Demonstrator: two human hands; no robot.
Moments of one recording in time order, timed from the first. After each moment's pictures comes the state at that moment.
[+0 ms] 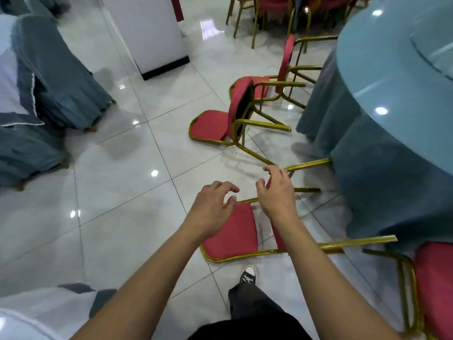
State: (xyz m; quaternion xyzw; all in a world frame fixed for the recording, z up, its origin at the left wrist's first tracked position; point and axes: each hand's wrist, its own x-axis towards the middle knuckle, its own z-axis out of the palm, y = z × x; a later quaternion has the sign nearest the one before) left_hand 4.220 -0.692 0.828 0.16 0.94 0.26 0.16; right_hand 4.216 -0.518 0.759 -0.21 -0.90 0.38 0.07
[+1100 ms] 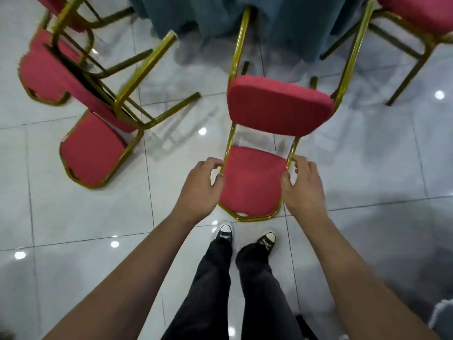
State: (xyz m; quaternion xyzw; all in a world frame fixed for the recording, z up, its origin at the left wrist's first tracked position) left_hand 3.846 -0.753 0.589 0.51 0.74 0.13 0.42; right_hand 4.076 -0.724 0.556 -0.73 -0.59 0.34 0.10
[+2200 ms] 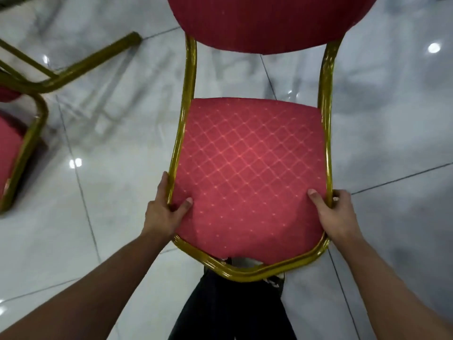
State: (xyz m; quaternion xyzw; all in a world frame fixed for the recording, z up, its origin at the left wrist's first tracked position) left_hand 3.825 -0.874 0.135 0.39 0.79 0.07 0.46; right_hand 4.179 -0.889 0.092 -0.84 -0.26 0.45 0.15
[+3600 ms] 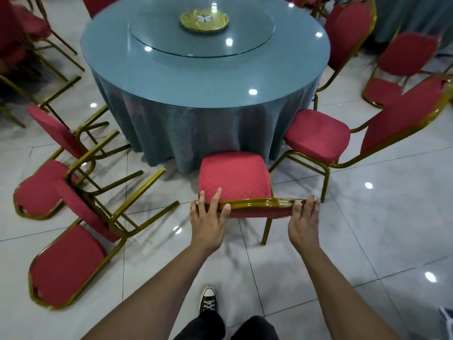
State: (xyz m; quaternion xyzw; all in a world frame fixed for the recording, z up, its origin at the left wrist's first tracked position) left_hand 3.906 -0.628 0.705 0.60 0.72 0.14 0.30; right_hand 4.154 -0.615 0.706 -0.80 -0.47 0.28 0.24
